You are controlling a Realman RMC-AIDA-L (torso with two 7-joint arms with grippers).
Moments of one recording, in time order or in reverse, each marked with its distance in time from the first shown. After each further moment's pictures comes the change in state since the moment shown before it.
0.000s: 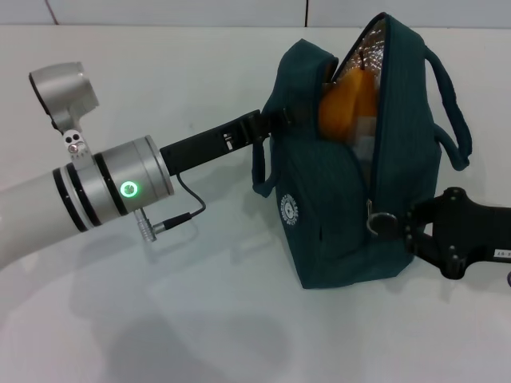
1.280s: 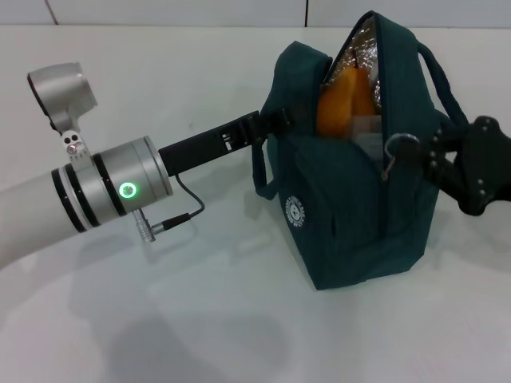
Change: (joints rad) left arm 0.002 0.002 0.000 0.000 0.000 0.002 0.013; right arm -0.010 0.001 0.044 -0.055 0.192 -0.069 -0.047
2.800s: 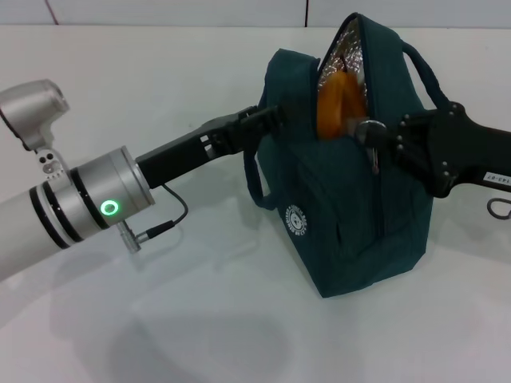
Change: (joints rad) left arm 0.051 0.004 0.008 -0.017 -0.080 0.064 0.211; right arm 0.092 0.008 -0.017 0.106 0.022 0.054 -0.032
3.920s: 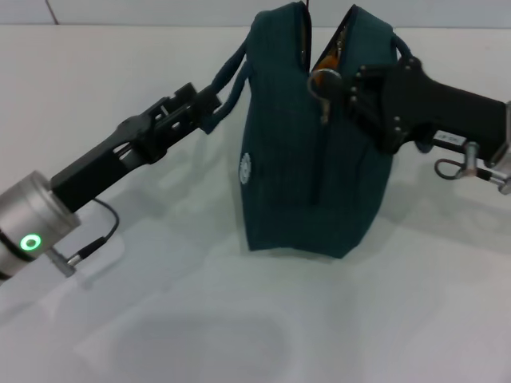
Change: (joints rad) left arm 0.149 0.020 -0.144 0.010 -0.011 0.158 0.157; right arm 0.121 0.006 -0.216 0.143 0.323 0.053 -0.123
